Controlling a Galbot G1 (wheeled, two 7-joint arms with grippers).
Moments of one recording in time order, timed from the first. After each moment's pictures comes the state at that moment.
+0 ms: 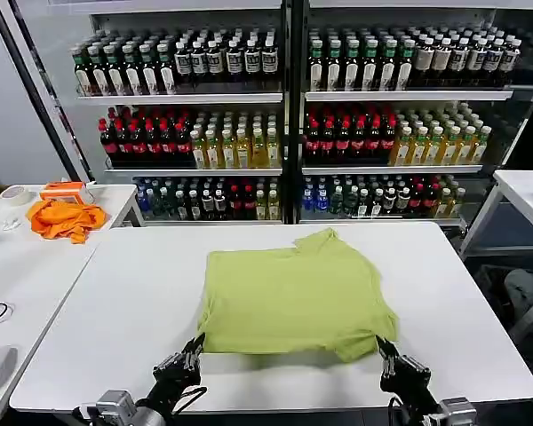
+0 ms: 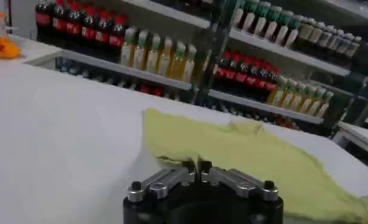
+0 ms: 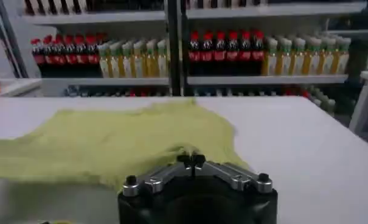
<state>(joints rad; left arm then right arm) 1.67 -1.28 -0.44 -2.31 -0.54 0.42 -0.15 -1.67 1.10 0.53 2.29 0.43 -0.37 0.18</state>
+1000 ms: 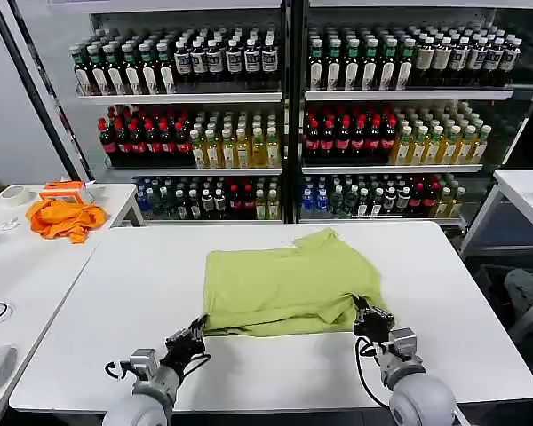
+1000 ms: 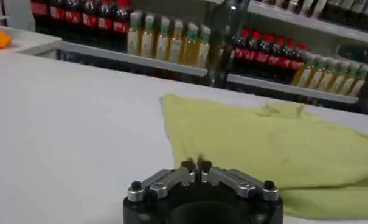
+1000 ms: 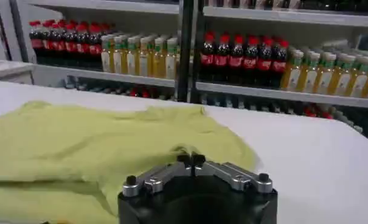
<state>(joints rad) 1.33 -1.23 -0.35 -1.92 -0.55 0.37 -0.17 -1.24 1.10 0.29 1.90 0.37 -0.38 0.19</state>
